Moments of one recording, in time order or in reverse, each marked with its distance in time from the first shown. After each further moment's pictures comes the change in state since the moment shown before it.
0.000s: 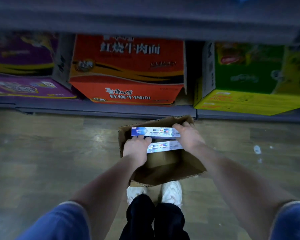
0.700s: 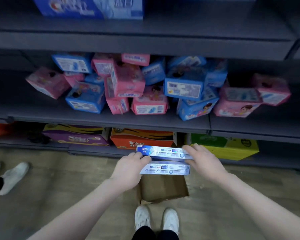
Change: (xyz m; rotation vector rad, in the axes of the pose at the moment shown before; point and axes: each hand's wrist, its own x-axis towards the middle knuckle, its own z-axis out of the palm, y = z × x) left_hand -0.222 0.006 -0.279 0.057 0.345 0.186; right_hand -0.239 -0.054 -0.271 -0.083 0.233 -0.284
